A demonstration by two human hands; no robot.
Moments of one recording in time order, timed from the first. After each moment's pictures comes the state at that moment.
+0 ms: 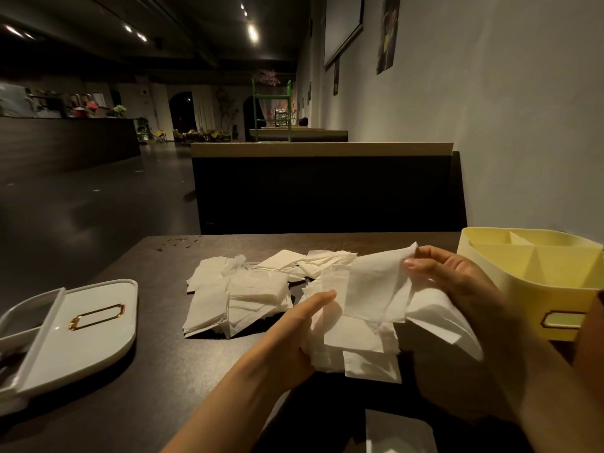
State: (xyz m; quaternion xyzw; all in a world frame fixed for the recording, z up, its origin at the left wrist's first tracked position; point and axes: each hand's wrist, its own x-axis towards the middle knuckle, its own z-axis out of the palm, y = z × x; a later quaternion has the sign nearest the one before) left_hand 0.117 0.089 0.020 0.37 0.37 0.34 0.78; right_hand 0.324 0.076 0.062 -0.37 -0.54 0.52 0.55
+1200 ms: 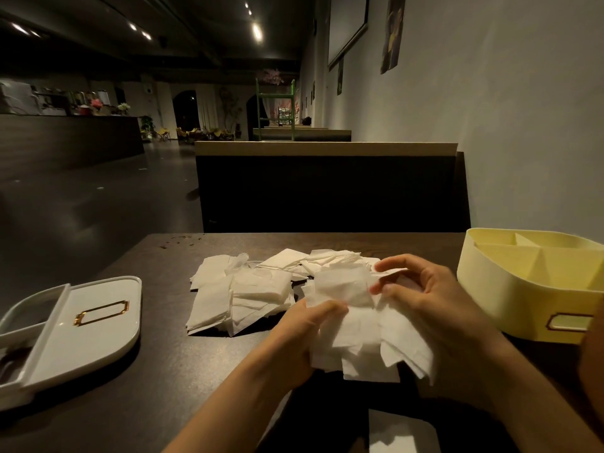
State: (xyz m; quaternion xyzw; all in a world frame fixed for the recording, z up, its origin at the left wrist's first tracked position) left_hand 0.123 0.094 0.011 0.42 0.36 0.40 0.73; right_hand 0.300 0.077 0.048 -0.49 -0.65 0.35 0.47
